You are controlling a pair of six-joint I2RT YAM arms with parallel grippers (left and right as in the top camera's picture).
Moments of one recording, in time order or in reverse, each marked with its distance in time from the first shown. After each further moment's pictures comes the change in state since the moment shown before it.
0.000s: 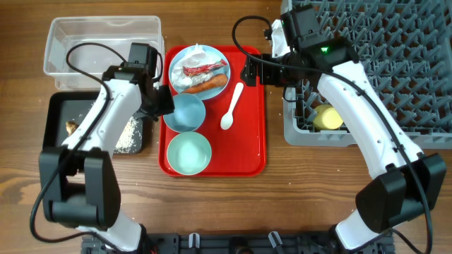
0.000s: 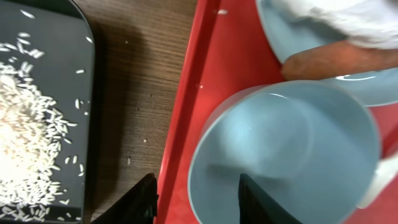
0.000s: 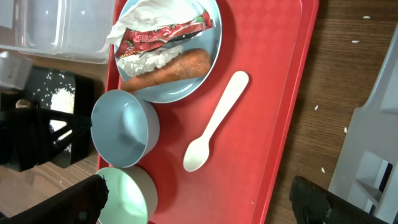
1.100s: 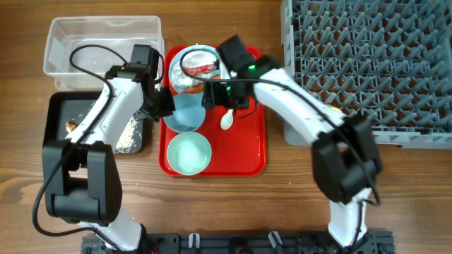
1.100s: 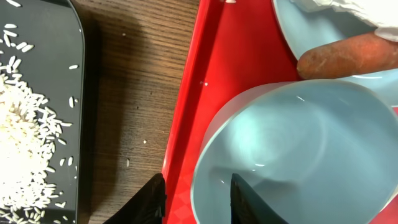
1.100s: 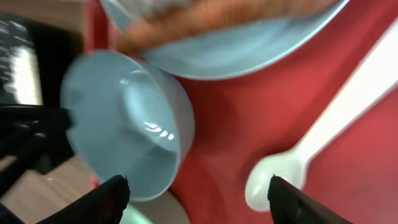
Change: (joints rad) left arm 0.000 0.026 0.000 -0.002 0.000 0.000; right arm 0.241 0.309 -0.003 0.169 -0.021 0.197
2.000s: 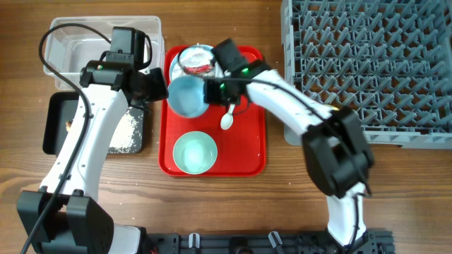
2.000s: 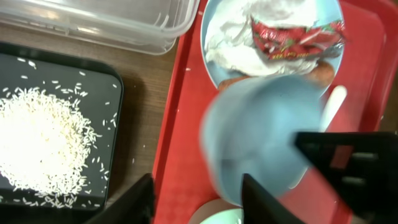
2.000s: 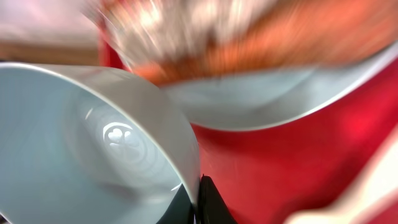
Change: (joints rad) left arm 0.000 -0.203 0.123 -0.080 0.000 0.000; right arm -0.023 0.015 0.000 0.162 -0.022 0.105
